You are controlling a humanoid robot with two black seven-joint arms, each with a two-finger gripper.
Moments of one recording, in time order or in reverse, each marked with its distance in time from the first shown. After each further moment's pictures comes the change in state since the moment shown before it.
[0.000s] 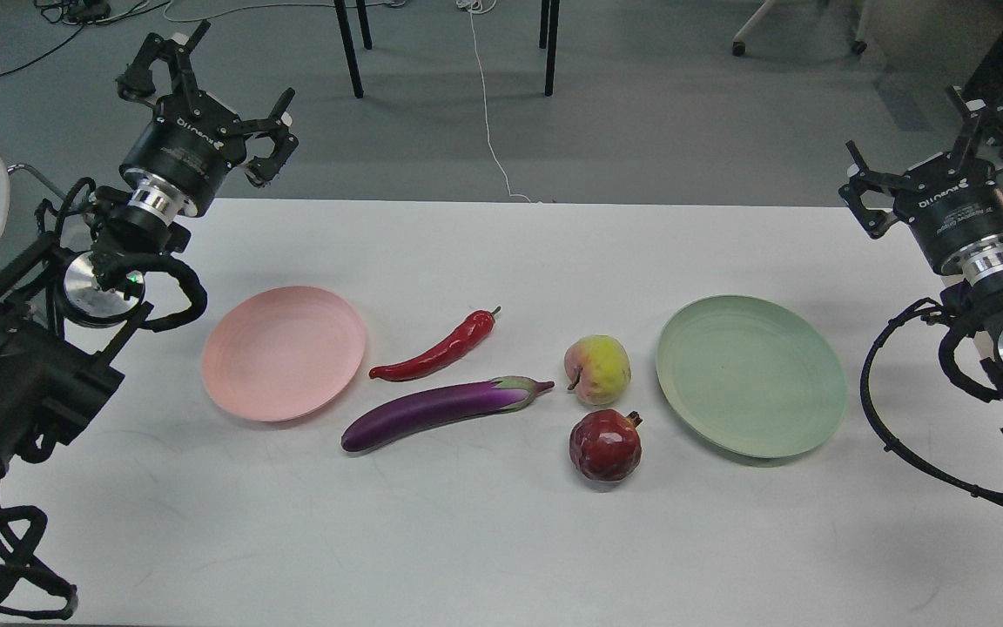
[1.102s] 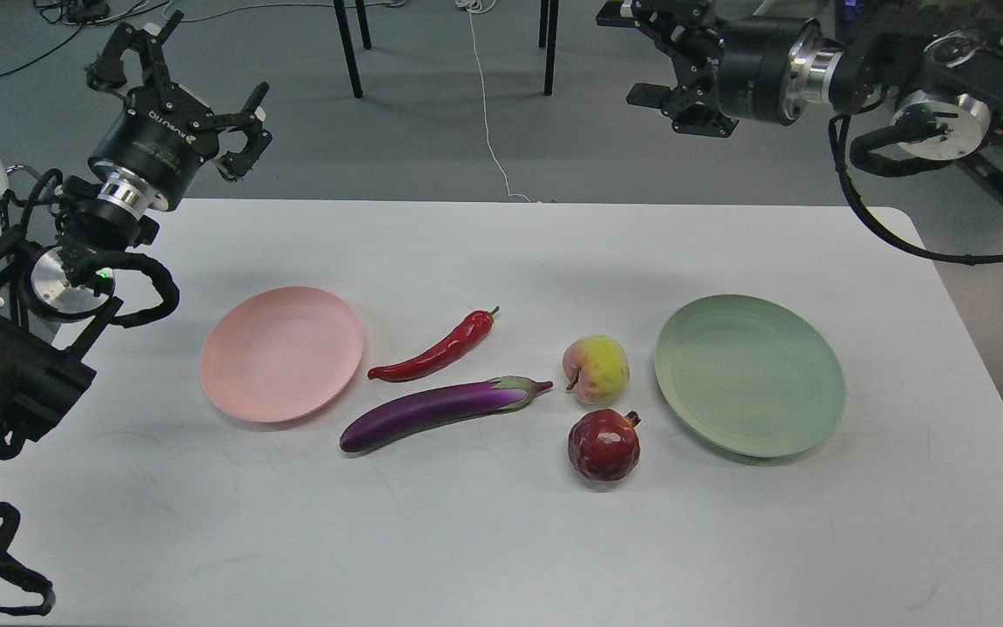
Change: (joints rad) left arm -0.011 0.050 0.013 0.012 0.027 -0.016 0.000; right arm 0.899 -0.011 -1.155 0.114 -0.476 0.000 0.001
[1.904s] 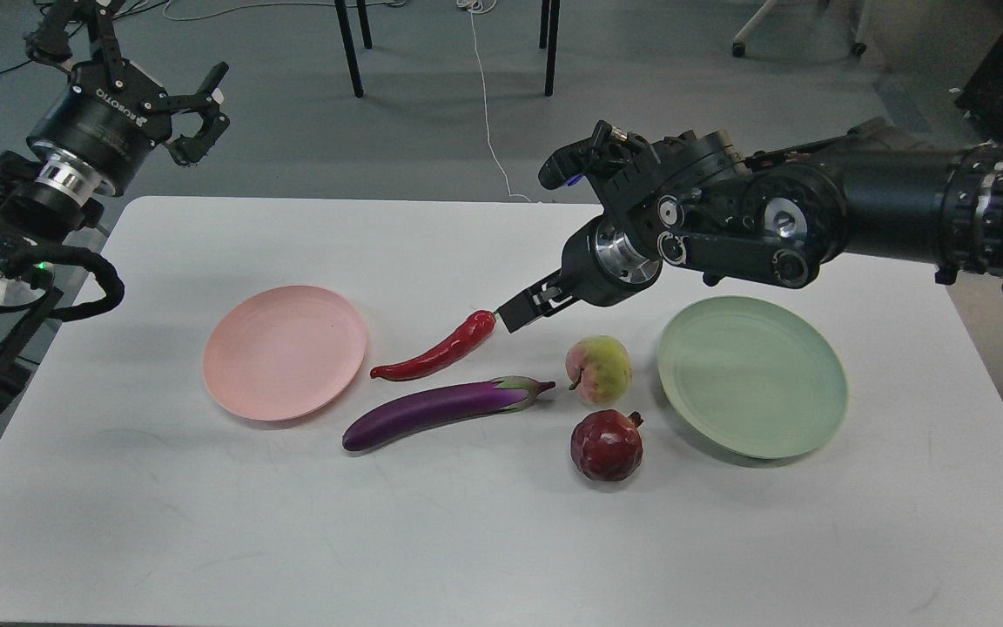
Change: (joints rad) left arm 0.035 0.141 0.005 -0.132 0.003 0.019 0.008; right arm 0.216 0.393 -0.629 0.079 -0.412 0.000 0.013
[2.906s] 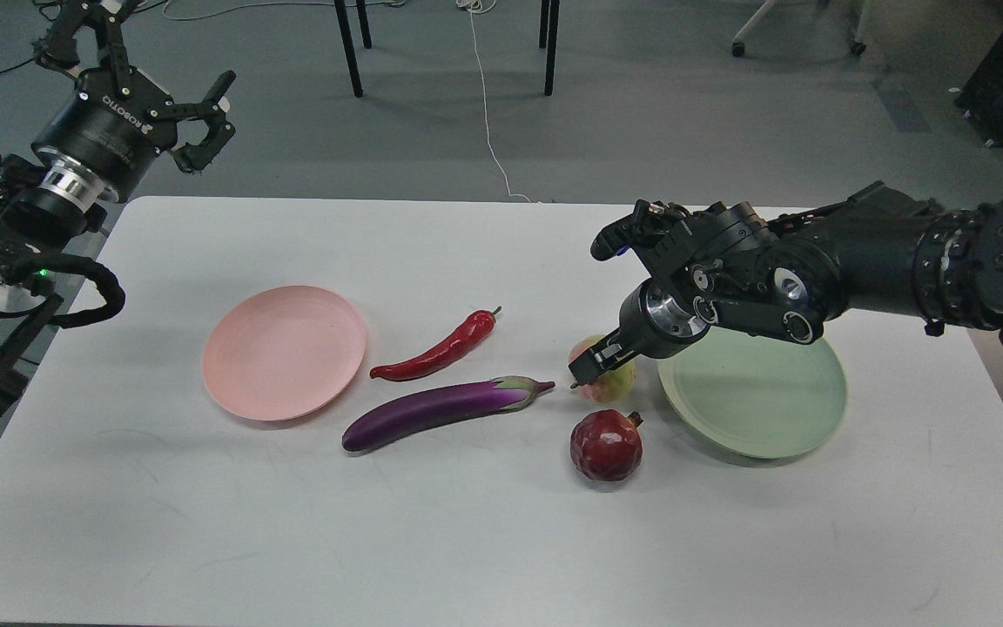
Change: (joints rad) left arm 0.001 0.009 0.022 -0.024 0.001 0.005 -0.005; right arm -0.156 0.009 -0.134 -0.097 -0.051 0.000 0.040
